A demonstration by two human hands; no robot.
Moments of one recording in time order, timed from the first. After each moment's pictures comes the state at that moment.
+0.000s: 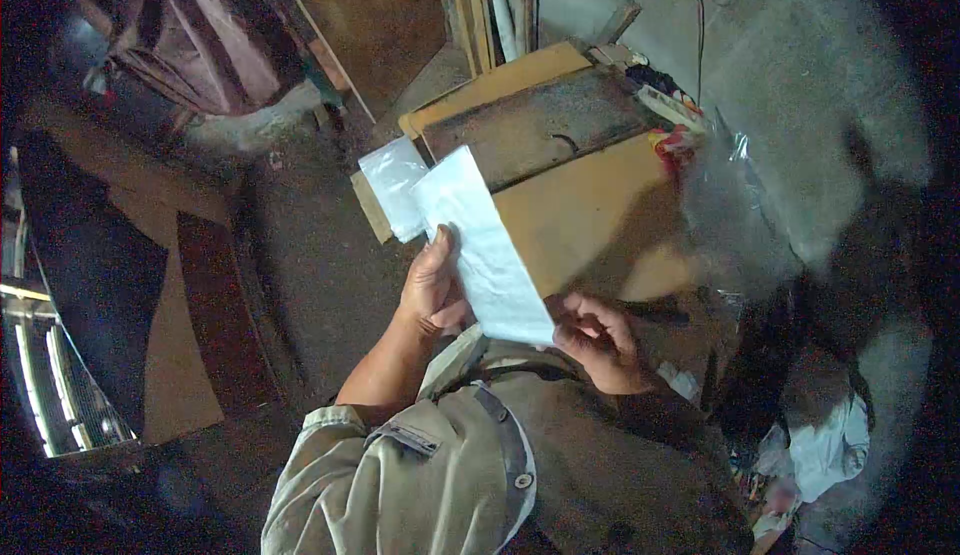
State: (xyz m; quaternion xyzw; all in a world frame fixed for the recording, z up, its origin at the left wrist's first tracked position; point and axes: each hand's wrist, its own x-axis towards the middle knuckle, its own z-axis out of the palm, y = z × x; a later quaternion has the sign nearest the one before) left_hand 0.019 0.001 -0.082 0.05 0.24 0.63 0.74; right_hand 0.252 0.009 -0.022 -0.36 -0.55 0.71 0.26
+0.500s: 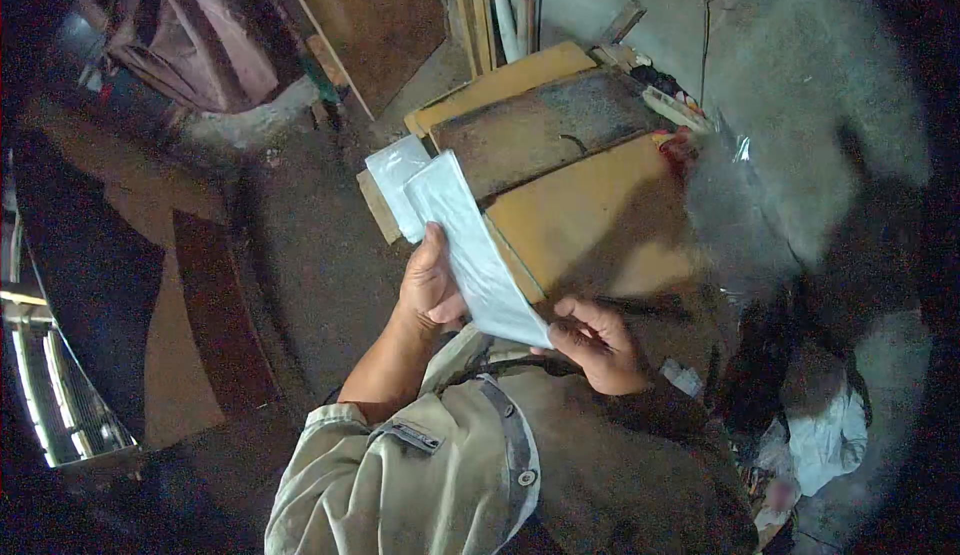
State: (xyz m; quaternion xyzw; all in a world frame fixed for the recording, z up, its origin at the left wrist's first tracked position) left_hand -0.003 0.003 -0.105 0.06 0.14 0.66 0.74; right_hand 0.218 0.003 -0.014 -0.33 -0.54 0.72 0.28
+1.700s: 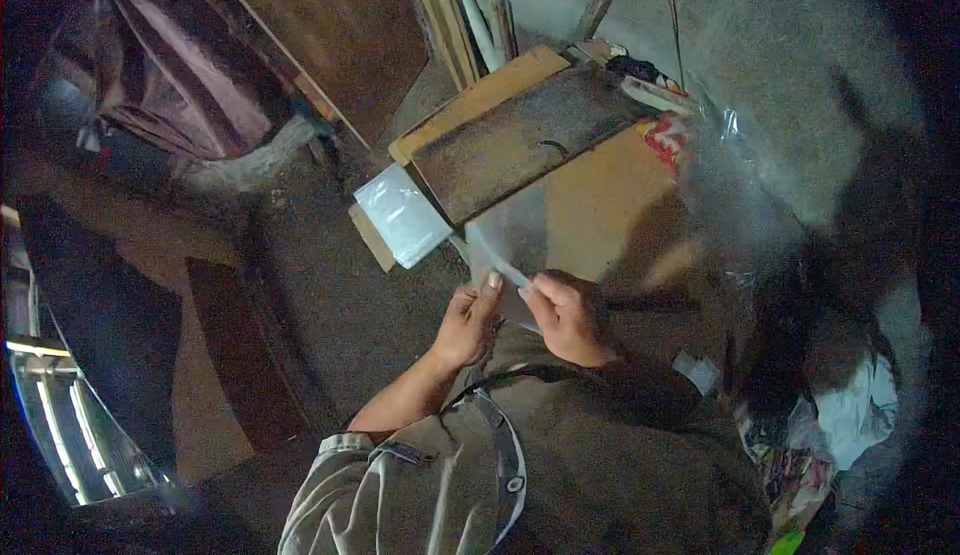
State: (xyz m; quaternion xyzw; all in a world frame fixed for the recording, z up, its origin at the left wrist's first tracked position) left_hand 0.050 -0.012 -0.089 0.26 0.51 0.52 0.63; right_hand 0.207 0.037 -0.057 -0.43 -0.79 0.33 0.30
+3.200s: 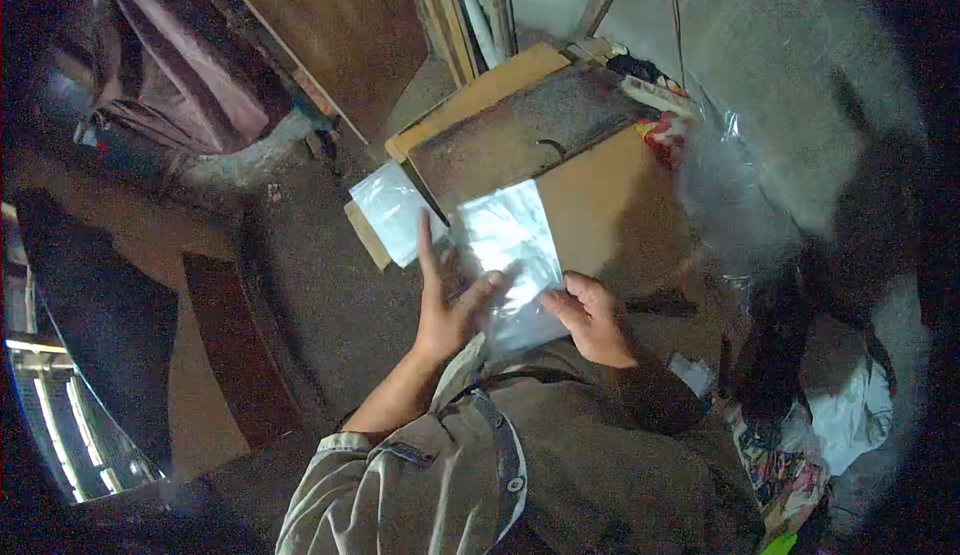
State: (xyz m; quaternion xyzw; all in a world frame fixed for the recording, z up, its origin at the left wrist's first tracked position) left_hand 0.046 0.007 -0.060 0.36 0.51 0.60 0.50; right_hand 0.237 0.048 -0.037 -0.44 -0.69 0.53 0.24
